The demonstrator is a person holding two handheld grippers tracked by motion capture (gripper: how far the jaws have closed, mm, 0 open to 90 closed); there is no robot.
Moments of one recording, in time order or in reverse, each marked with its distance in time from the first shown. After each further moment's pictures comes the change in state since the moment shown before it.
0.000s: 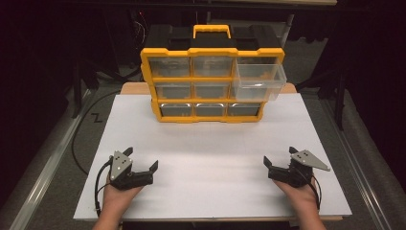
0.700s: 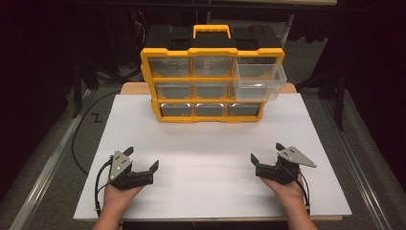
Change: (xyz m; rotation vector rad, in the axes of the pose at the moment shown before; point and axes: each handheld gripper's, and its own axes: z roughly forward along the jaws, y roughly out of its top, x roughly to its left) left arm -0.001 0.001 0.000 -0.016 -0.010 -0.002; right arm 0.030 0.013 0.014 -0.032 0.061 -0.011
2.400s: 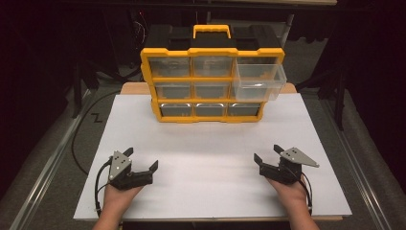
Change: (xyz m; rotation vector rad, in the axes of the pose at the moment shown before) left arm 0.002 -0.002 0.000 0.006 -0.008 -0.021; right arm -0.009 -0.005 -0.004 0.035 0.018 0.006
